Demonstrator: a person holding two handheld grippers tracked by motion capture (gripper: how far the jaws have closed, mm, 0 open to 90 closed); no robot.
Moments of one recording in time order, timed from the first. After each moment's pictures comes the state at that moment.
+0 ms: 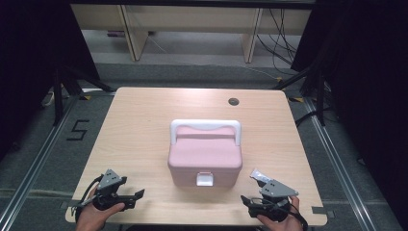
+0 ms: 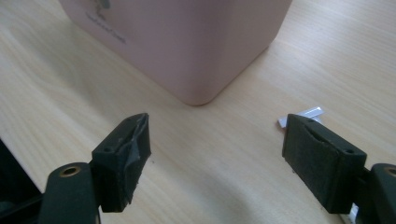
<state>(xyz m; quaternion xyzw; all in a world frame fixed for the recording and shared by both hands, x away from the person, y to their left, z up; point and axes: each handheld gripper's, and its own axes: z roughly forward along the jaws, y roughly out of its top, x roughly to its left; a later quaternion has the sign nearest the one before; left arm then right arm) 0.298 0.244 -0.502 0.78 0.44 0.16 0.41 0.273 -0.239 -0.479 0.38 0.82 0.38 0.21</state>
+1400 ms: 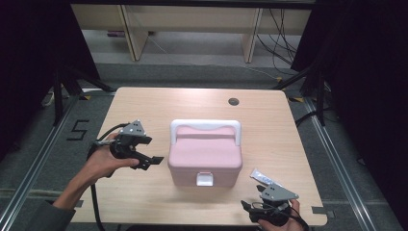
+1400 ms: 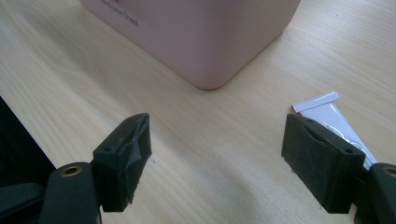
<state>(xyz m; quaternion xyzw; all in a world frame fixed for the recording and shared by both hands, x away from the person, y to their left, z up) 0.386 0.185 -0.371 0.88 0.27 0.10 0.37 0.266 -0.242 -0.484 0.37 0.83 0.37 0.19</state>
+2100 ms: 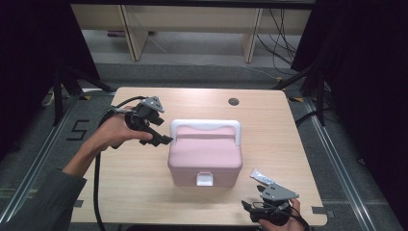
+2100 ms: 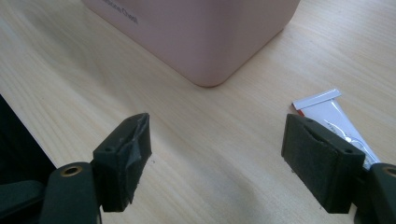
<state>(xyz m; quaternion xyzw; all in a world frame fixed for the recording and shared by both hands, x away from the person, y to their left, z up) 0.433 0.144 -0.317 0.92 0.22 0.09 0.31 0.267 -0.243 -0.485 0.37 0.83 0.37 0.18</state>
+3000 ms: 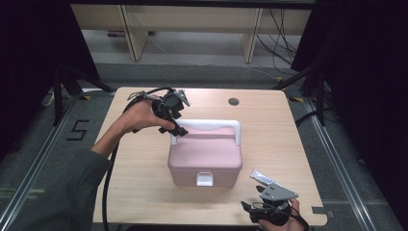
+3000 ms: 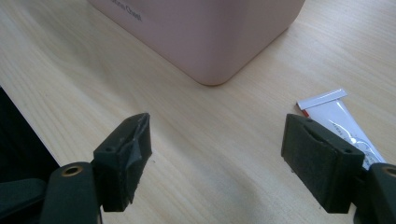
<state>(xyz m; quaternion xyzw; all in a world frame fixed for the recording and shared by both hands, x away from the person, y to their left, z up) 0.468 0.089 -0.313 0.95 0.18 0.08 0.23 0.267 -0.243 -0.486 0.37 0.83 0.37 0.18</state>
